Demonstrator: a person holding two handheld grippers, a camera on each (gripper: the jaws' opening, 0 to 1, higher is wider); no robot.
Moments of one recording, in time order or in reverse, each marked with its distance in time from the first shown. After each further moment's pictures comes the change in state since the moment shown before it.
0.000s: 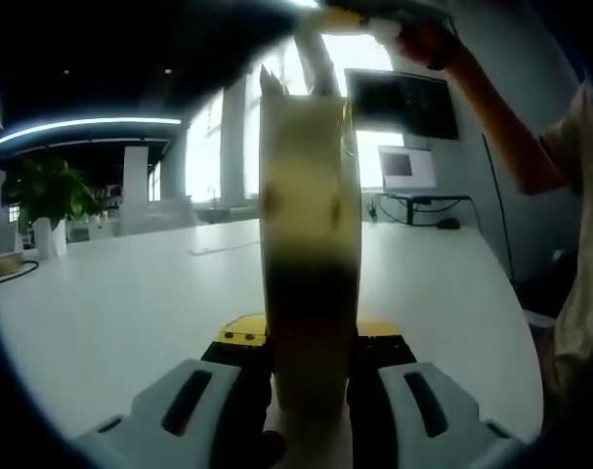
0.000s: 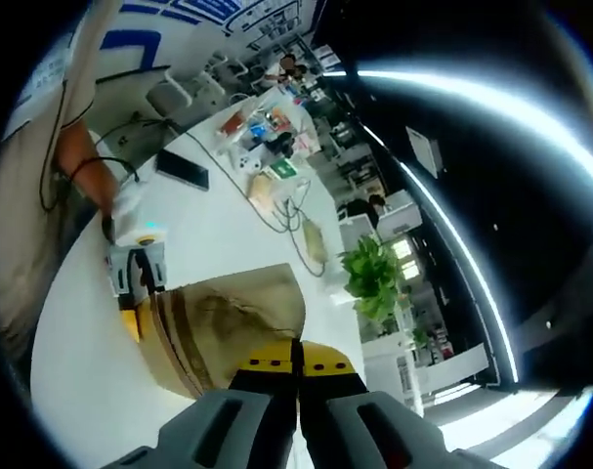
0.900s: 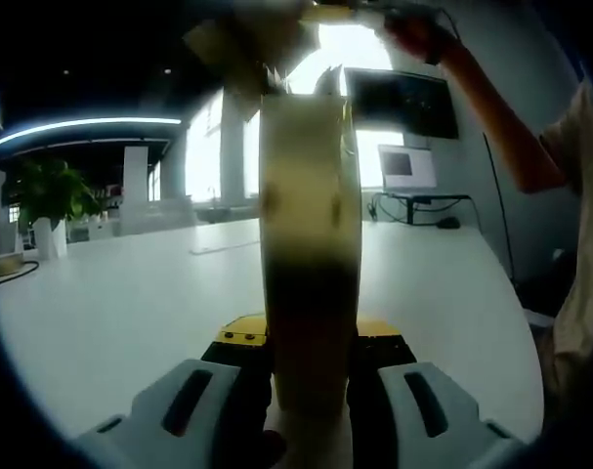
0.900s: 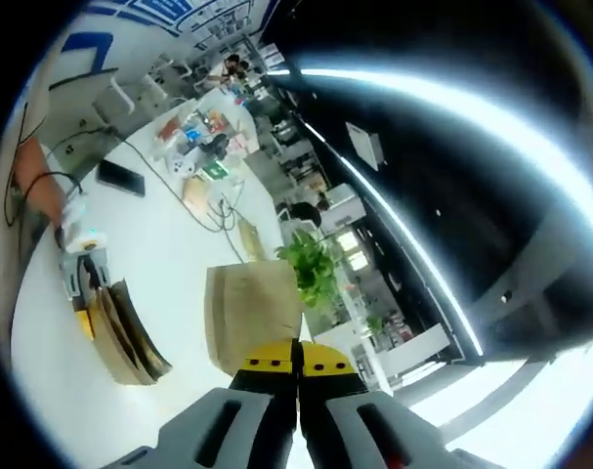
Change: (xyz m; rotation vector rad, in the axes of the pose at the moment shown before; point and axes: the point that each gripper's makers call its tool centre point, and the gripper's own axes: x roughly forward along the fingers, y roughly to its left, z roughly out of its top) left arm 0.000 0.001 -0.001 0.002 0.003 0.001; right arm -0.036 -0.067 -0.025 0.072 0.036 -0.249
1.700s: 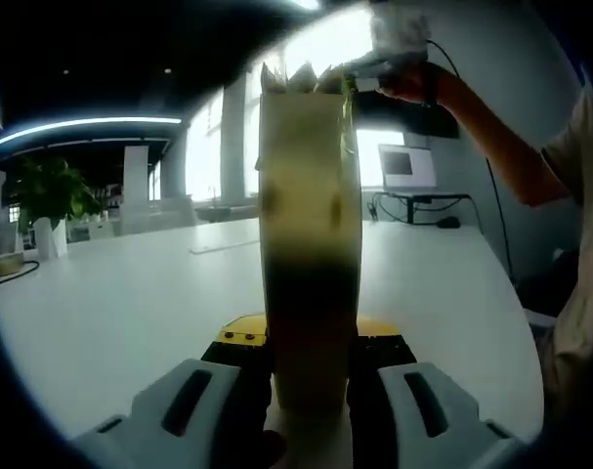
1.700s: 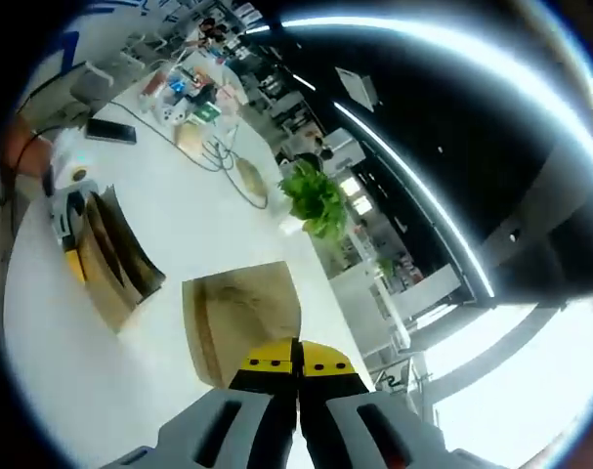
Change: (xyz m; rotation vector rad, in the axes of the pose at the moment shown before) left arm 0.000 0.001 0.000 0.000 0.003 0.003; right arm 0.015 0.035 -0.127 0.124 0.249 0.050
